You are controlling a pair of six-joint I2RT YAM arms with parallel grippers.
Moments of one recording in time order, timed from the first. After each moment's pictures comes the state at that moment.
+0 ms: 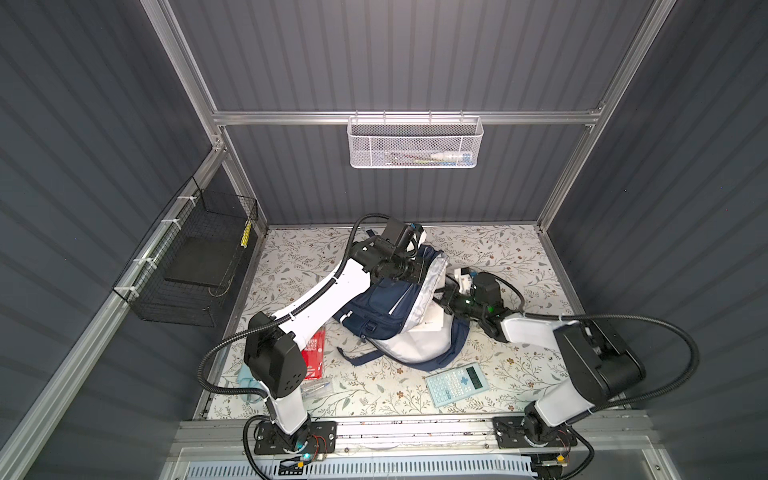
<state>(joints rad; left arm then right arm) -0.73 1.76 1.72 -0.76 0.22 -0.32 0.43 1.65 0.67 0.58 -0.49 1.08</state>
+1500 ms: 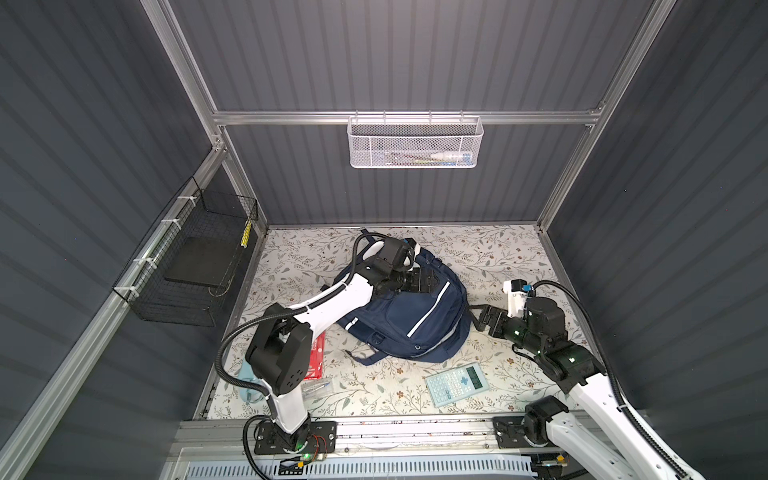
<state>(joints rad) -0.68 1.72 1.36 -0.35 0.30 -0.51 0.36 0.70 0.57 -0.41 -0.23 0.60</state>
